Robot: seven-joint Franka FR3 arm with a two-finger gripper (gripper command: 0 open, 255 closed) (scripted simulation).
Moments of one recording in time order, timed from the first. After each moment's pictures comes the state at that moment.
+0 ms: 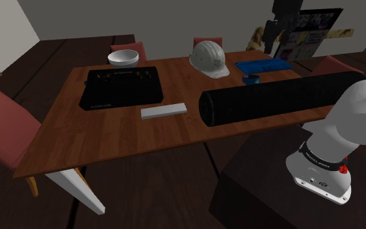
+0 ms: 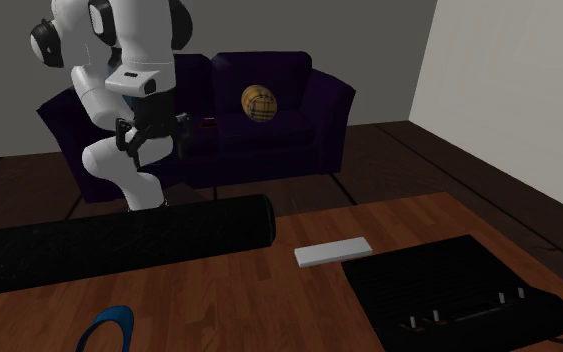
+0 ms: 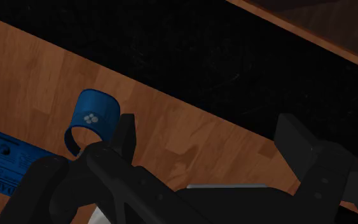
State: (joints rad) arm 0.00 -0.76 -0.02 -2.36 -0.10 1.52 0.16
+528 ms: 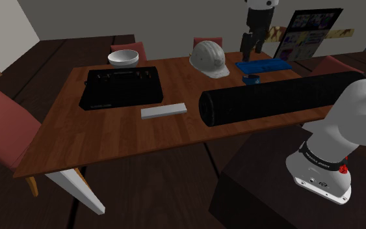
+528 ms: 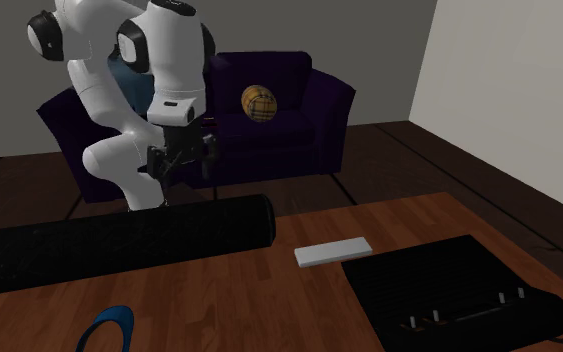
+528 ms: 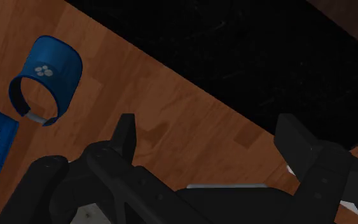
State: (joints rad) arm 0.06 -0.58 -0.03 -2.35 -0.09 1.71 0.07
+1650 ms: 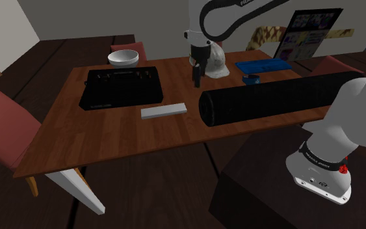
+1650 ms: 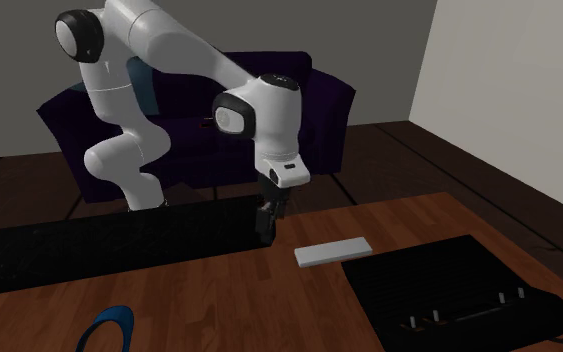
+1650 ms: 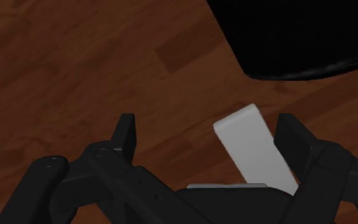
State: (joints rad) arm 0.20 -0.05 0.03 -2.16 -0.05 2.08 -0.18
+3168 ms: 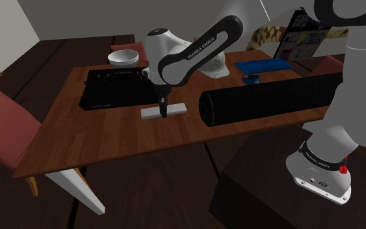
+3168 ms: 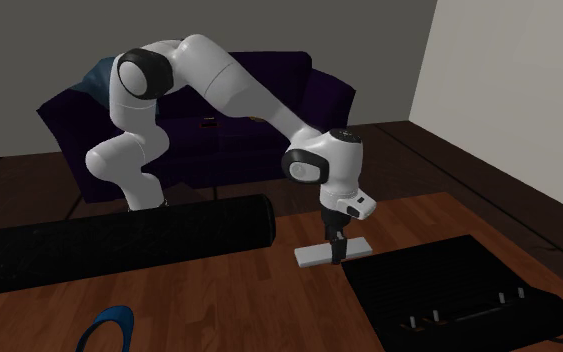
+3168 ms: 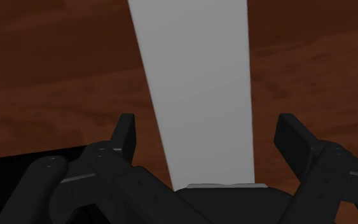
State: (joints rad) arm 0.30 0.42 0.12 -1.87 -0.09 2.29 -0.34
